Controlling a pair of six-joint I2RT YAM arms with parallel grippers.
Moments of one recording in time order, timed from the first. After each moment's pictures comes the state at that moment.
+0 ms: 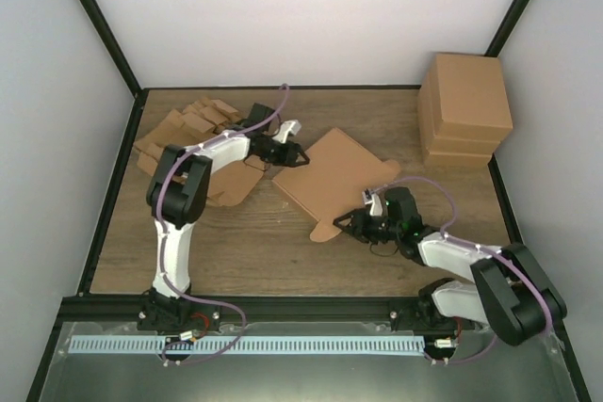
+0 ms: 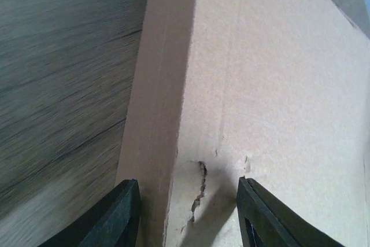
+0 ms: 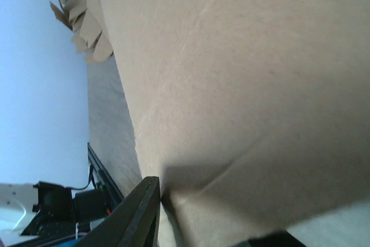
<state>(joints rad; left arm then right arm) -0.38 2.10 1.46 -0.36 0.65 -0.18 0.42 1.25 0.30 0.30 -0.66 0.89</state>
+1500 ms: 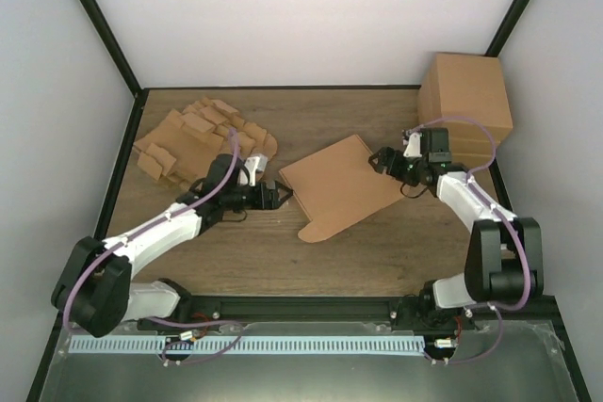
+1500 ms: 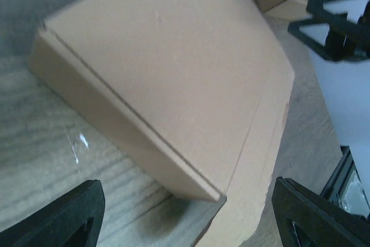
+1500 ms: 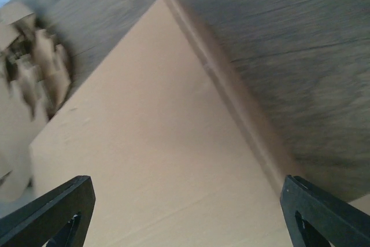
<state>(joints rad) -0.52 1.28 0.71 -0.08 0.45 -0.56 0.07 1.38 0.84 -0.28 -0.48 0.41</state>
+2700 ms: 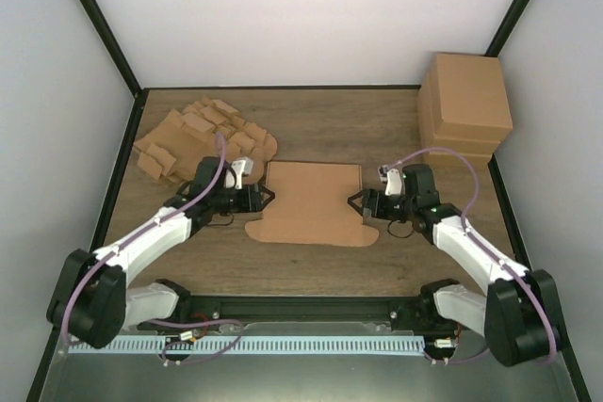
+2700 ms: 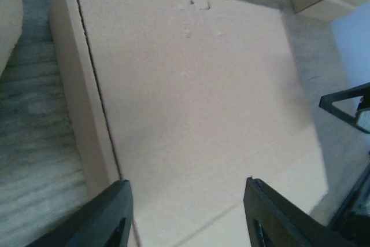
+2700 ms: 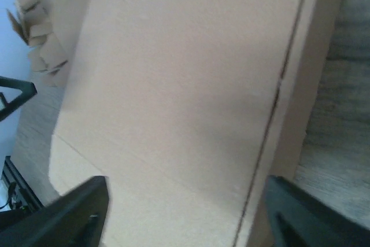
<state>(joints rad) -0.44 1.24 0.63 -0.13 0.45 -0.52 0.26 1.13 0.51 -0.20 -0.57 0.44</state>
